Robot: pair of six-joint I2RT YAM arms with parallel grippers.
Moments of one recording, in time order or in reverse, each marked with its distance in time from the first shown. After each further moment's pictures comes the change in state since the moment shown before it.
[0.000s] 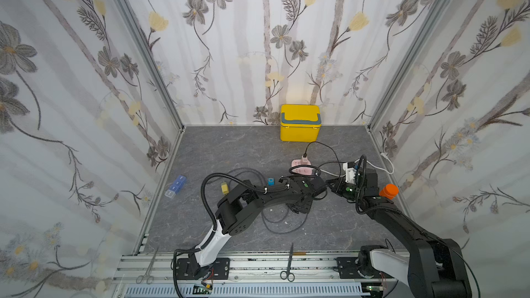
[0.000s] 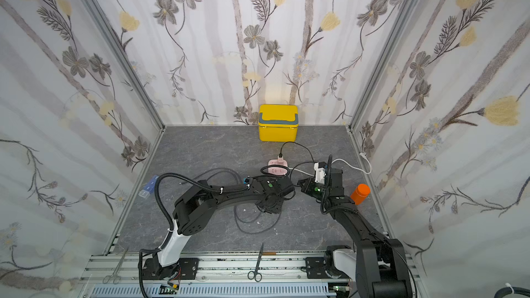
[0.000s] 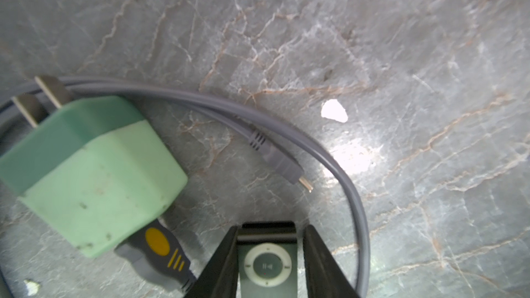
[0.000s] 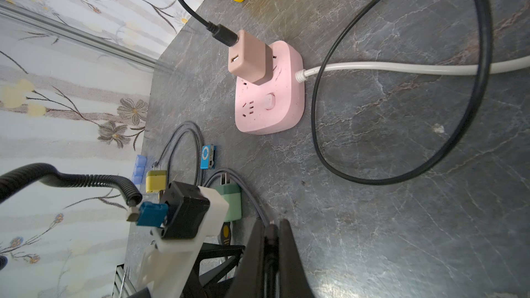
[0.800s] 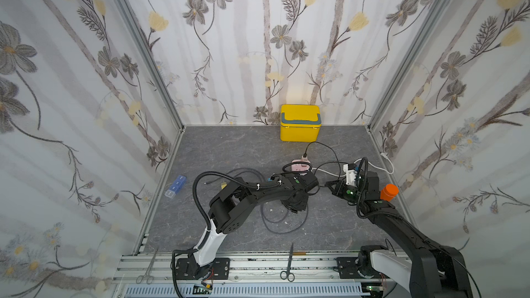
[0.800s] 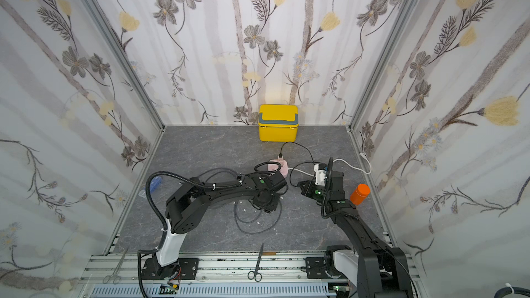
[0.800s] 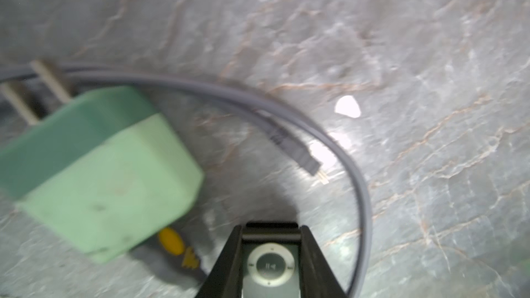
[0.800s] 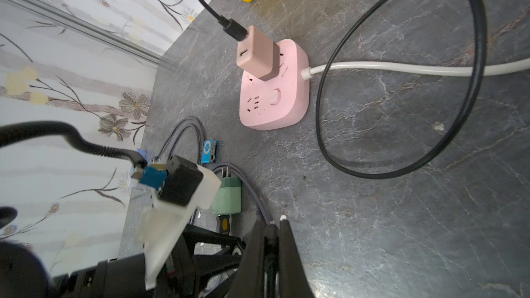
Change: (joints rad) left arm 0.090 -0.119 -0.109 0.098 0.143 0.000; right arm 0.017 -0.092 -0.063 0.026 -0.002 -0.027
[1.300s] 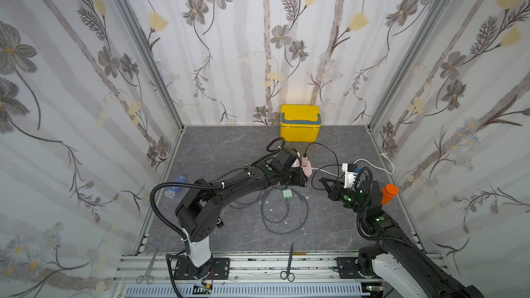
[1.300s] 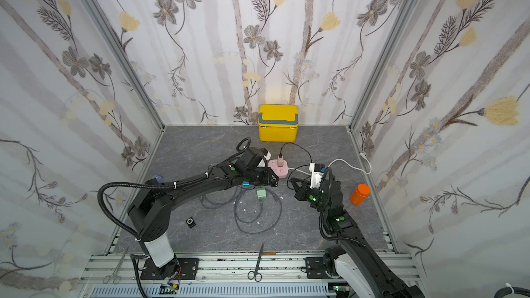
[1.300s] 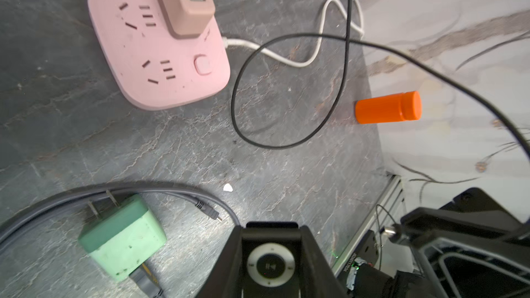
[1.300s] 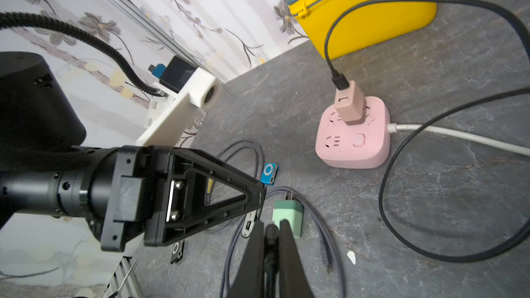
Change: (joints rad) left arm 0.163 -0.286 -0.190 0.480 0.265 -0.101; right arm 0.238 -0.302 -0.069 0.155 0.185 0.090
